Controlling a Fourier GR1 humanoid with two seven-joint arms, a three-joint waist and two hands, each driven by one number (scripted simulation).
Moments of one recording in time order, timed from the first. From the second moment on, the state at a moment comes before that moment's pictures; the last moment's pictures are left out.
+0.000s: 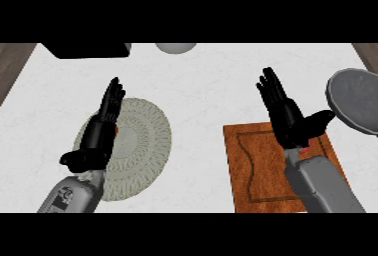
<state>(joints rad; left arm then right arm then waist) -0.22 0.24 -0.31 -1.50 0.15 0.36 -0.17 -0.35 -0.24 0.26 -1.35 -0.36 -0.21 -0.10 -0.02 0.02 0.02</state>
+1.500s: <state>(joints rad) 0.03 0.20 -0.21 -1.50 0.38 0.34 0.02 -0.02 -0.03 0.02 -1.09 0.52 -1.35 0.00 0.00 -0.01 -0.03</state>
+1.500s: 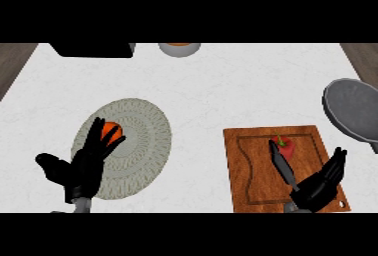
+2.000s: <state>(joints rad) 0.03 0.21 -0.23 -1.54 0.37 0.33 0.03 0.00 -0.02 -0.04 -1.09 0.53 -1.21 0.26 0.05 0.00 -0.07</state>
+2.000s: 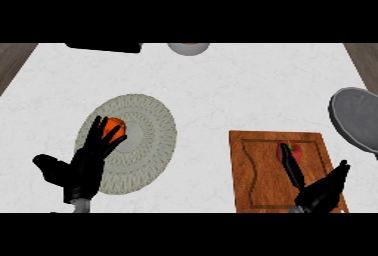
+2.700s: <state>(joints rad) 0.03 0.22 -0.25 -1.56 0.36 0.33 0.05 0.04 -0.13 0.06 -1.14 0.75 -0.87 0.67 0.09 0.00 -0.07</state>
